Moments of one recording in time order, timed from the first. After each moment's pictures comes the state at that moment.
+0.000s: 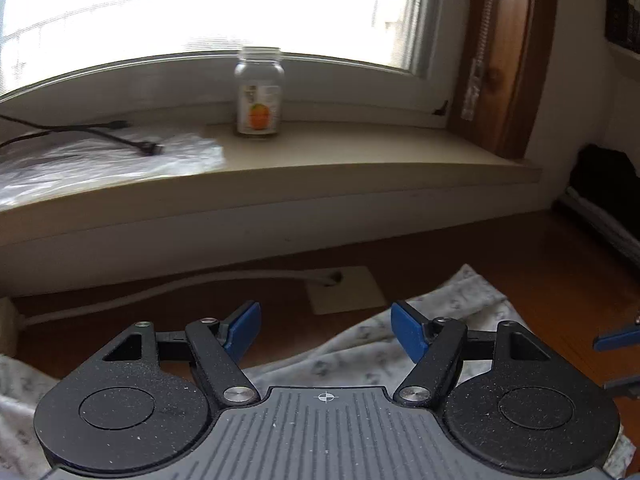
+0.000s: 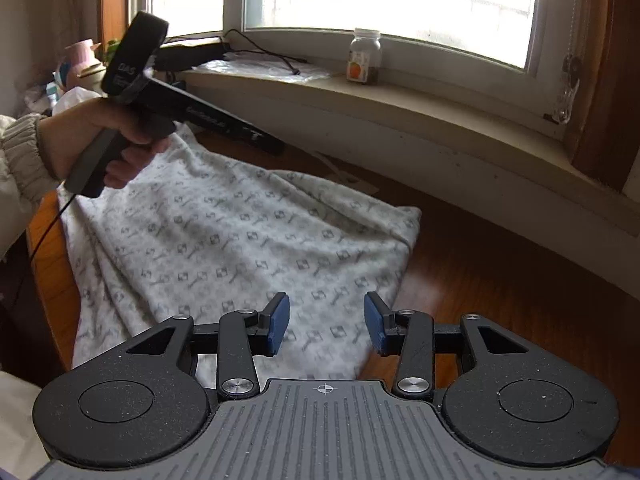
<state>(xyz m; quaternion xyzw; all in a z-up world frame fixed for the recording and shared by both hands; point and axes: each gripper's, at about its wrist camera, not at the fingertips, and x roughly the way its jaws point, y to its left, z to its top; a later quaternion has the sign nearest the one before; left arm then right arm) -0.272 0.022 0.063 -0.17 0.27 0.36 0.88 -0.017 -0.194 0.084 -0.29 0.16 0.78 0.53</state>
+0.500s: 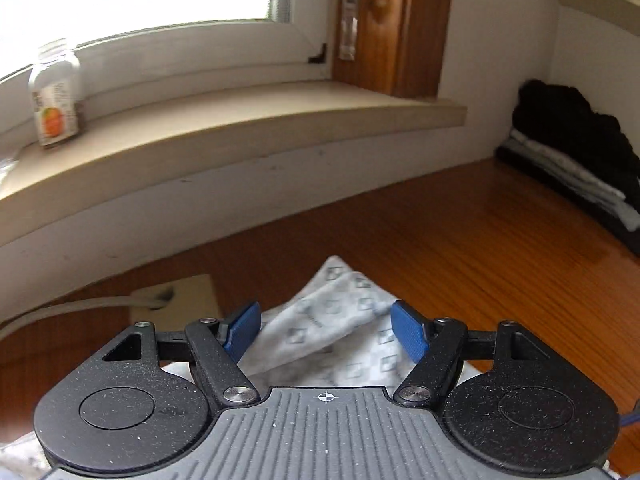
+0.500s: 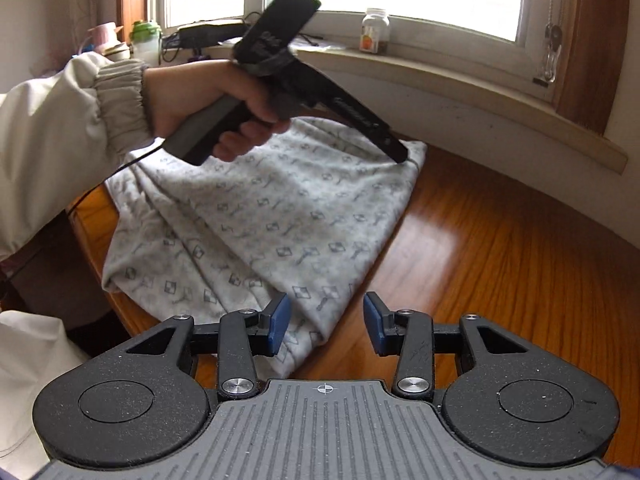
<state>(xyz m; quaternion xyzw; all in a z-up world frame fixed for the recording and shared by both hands) -0.161 -0.004 0.032 -0.13 0.31 0.29 0.90 -0.006 -0.260 0.050 -0.28 0.16 0.78 0.53</state>
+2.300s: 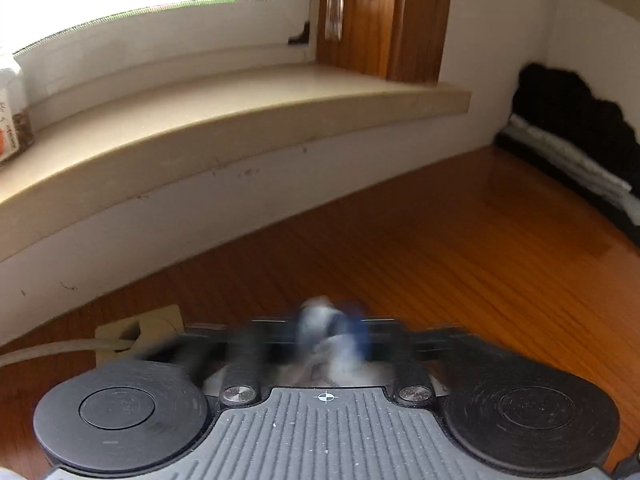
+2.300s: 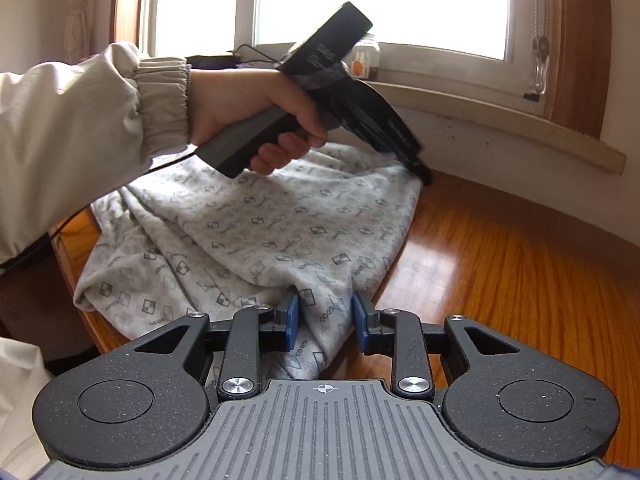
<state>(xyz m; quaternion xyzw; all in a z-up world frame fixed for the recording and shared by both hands) -0.122 0.026 0.035 -0.10 0.31 0.30 0.90 -0.012 -0.254 0.024 -0.22 0.13 0.79 0.55</state>
